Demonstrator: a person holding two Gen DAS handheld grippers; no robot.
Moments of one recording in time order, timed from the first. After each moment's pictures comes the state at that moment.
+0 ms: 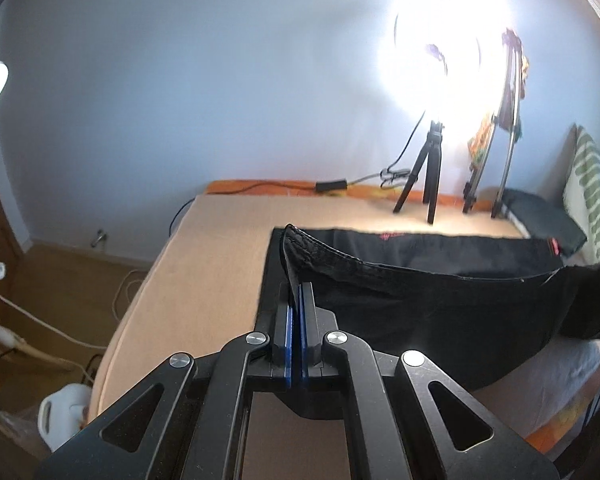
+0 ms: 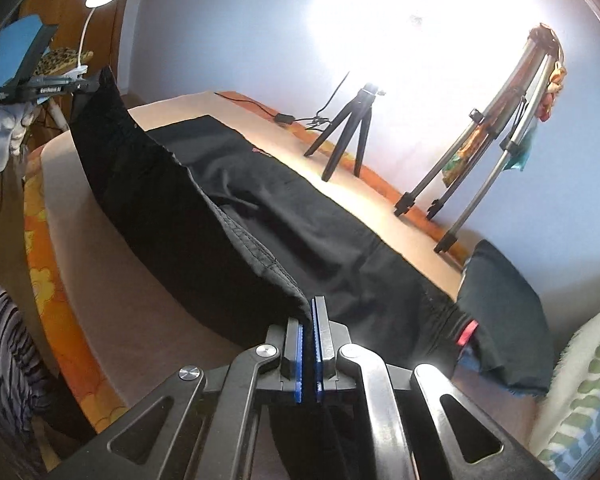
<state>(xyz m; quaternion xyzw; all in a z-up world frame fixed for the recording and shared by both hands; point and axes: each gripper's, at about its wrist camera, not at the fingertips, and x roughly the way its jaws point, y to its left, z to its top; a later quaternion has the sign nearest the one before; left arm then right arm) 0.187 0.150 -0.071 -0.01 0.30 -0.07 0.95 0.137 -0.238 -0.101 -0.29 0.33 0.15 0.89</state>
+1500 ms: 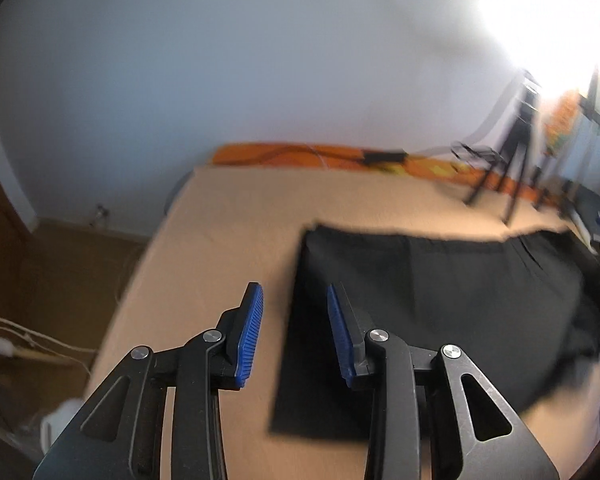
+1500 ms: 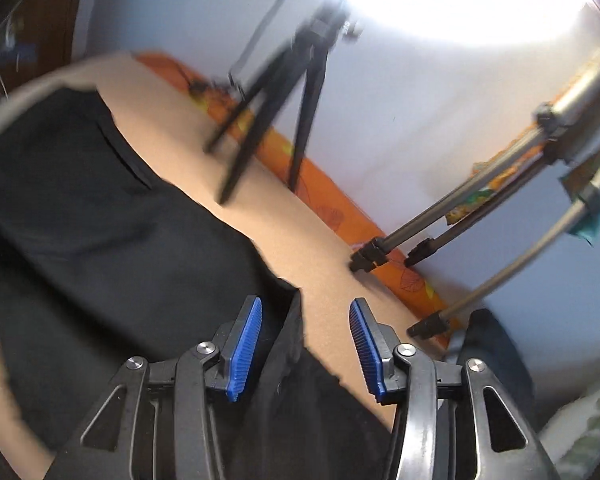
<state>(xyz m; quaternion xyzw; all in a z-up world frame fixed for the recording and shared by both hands) 0.313 0.150 -0.125 0.00 0.39 -0.02 0.92 0.343 -0.221 -0.136 -0.30 0.35 0.14 0.88</state>
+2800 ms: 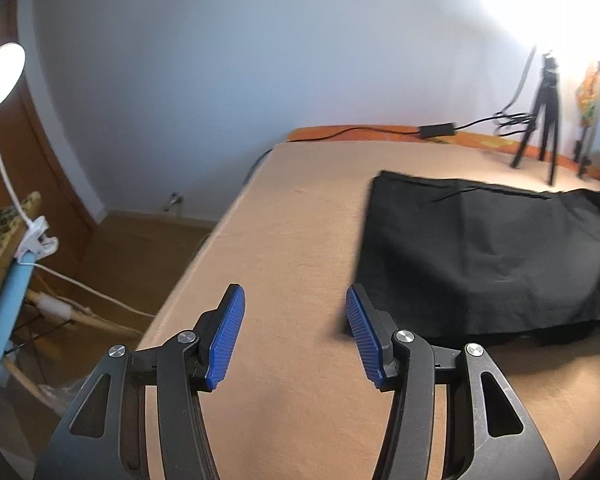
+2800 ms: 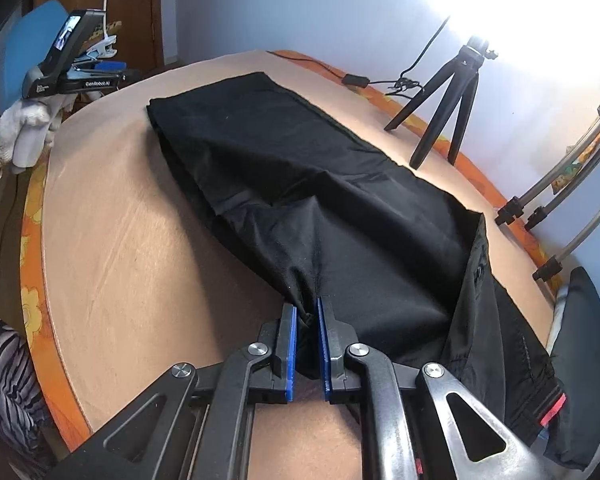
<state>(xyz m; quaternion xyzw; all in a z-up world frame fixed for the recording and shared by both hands) 0.242 0.154 -0.139 0.04 0.37 0.10 0.92 0.232 -0.178 -0.178 -0.27 0.41 0.27 0.83</state>
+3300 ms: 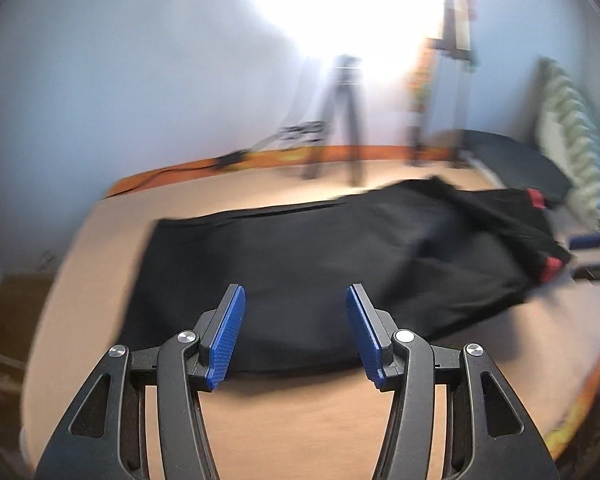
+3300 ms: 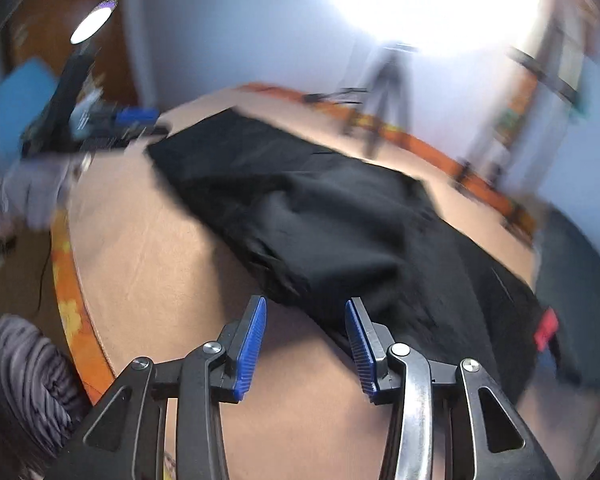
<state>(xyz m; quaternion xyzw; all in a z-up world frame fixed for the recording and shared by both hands) 0.237 -0.007 -0.110 0.05 0.35 -0.16 0.92 0.182 -0.278 -0.138 -0.14 0.40 0.20 0.88</state>
